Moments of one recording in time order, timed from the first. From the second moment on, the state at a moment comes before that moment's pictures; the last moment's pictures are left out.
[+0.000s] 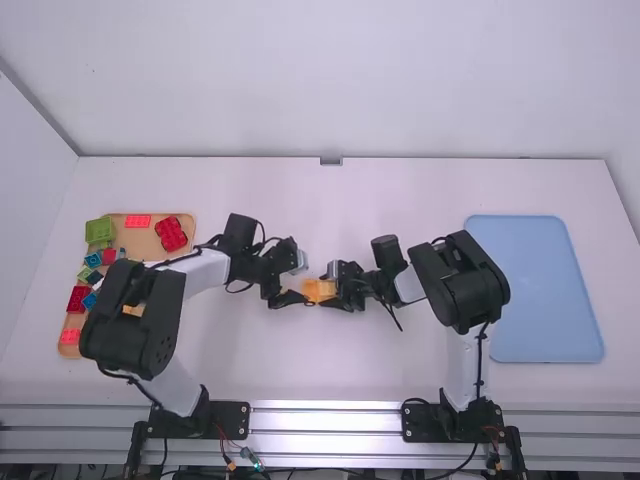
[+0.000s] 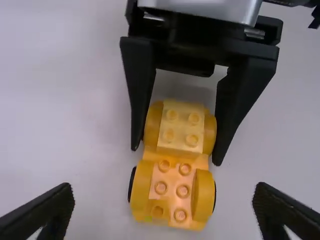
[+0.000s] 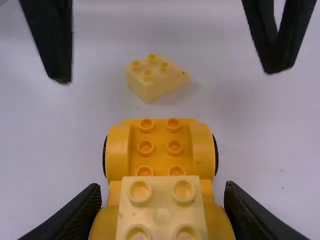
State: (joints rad) left arm -0.17 1.71 0.80 -0.25 0.83 1.00; right arm 0.38 2.11 0.71 0.50 -1.01 -0.84
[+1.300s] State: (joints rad) left arm 0.08 1.92 0.80 -0.38 0.92 1.62; right arm 0.38 2.11 0.71 0.51 -1.02 -0.81
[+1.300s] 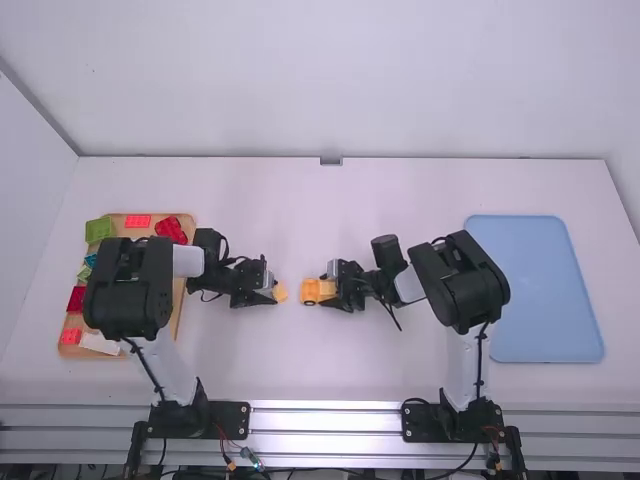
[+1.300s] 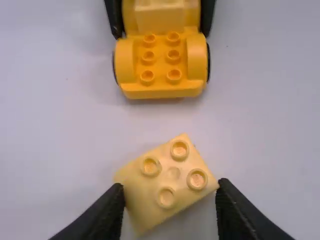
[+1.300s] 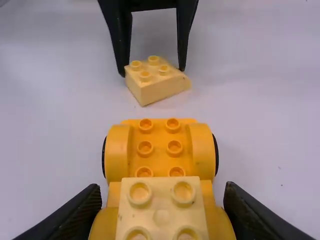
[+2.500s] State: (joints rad) left arm 0.03 1.92 0.99 -0.73 0.77 1.76; right arm 0.38 2.11 0.71 0.51 -1.01 -0.81
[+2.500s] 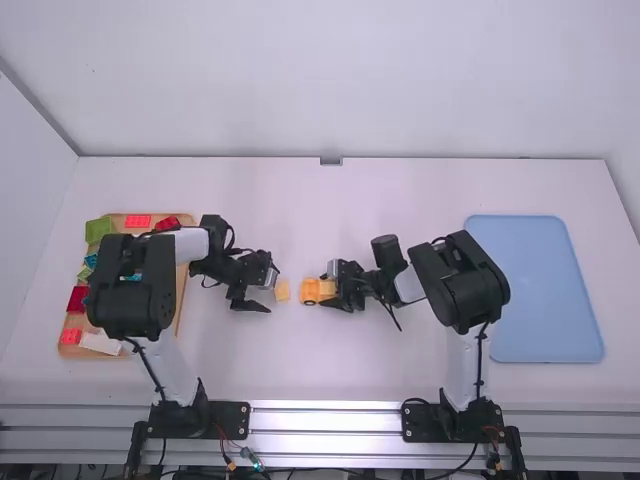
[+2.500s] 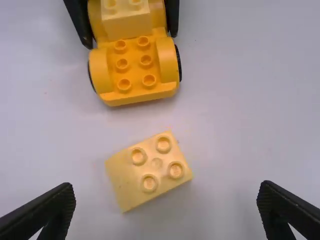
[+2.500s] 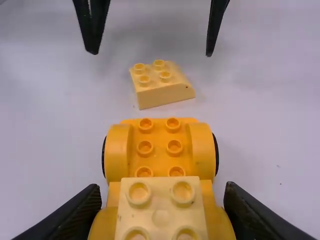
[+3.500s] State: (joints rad) left arm -0.21 1.92 1.17 -0.79 0.15 -0.48; right arm 0.35 2.11 0.71 0.52 -0.98 -0.79
